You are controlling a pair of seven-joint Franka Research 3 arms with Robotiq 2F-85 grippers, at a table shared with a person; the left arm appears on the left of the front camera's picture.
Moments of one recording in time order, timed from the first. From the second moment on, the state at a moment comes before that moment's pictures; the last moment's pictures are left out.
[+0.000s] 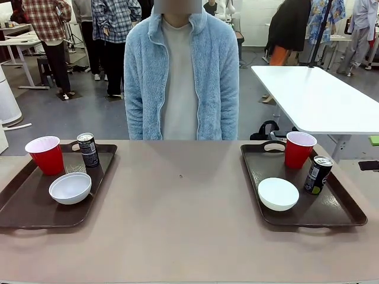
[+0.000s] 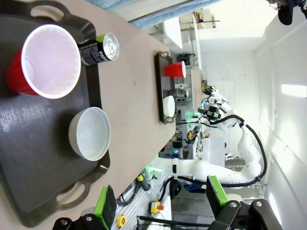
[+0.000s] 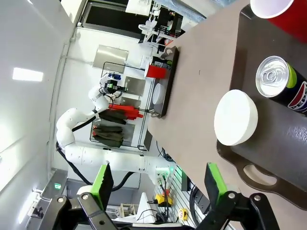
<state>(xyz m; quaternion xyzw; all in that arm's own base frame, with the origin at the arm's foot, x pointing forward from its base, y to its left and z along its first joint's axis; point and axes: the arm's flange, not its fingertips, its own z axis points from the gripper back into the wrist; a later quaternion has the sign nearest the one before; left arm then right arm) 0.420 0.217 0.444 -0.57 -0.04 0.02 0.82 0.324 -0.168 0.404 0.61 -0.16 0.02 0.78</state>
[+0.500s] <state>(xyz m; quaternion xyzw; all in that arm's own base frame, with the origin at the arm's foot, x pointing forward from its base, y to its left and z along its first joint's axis) 0.420 0.217 0.444 -0.57 -0.04 0.02 0.82 0.323 -0.171 0.404 0.61 -0.16 0.02 0.78</state>
